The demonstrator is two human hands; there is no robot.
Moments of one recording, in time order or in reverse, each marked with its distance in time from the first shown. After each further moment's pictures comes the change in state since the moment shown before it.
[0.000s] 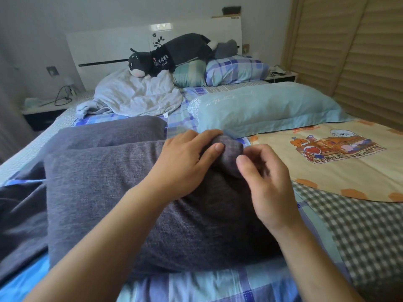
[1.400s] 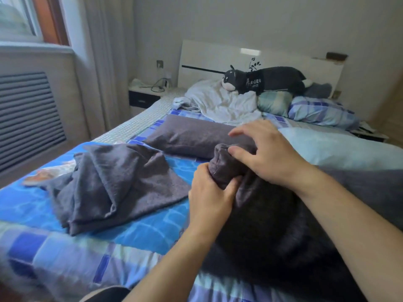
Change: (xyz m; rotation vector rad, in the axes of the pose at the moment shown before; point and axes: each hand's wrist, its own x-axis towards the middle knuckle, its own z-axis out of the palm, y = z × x) left_hand -0.187 -0.136 -0.071 -0.522 0.640 -0.743; right_hand 0.020 -0.116 0.265 -0.600 -0.708 -0.538
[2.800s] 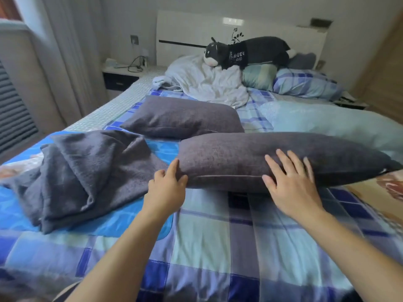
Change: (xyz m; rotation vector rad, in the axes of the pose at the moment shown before) left_hand 0.034 -0.079 -0.020 0.590 -0.372 -0.237; right_hand -0.153 0.122 0.060 -0.619 0.000 0.297
